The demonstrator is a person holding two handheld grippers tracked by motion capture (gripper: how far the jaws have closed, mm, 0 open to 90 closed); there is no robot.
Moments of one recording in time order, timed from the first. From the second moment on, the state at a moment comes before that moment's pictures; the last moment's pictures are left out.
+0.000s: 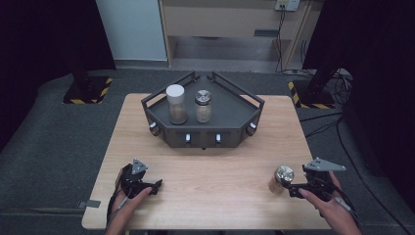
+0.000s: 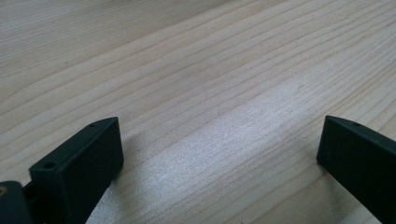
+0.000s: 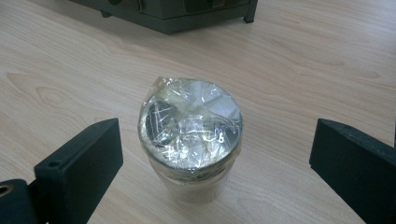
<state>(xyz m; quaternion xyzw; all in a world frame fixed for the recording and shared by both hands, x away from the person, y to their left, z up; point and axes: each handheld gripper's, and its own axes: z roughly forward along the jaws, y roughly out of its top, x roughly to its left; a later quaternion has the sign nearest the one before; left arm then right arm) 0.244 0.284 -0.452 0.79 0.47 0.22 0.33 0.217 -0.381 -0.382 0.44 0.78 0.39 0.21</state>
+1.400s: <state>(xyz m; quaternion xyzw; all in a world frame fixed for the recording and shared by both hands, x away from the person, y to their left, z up) 0.244 0.284 -0.452 0.79 0.47 0.22 0.33 0.223 -0.372 -0.414 0.45 0.79 0.36 0.19</state>
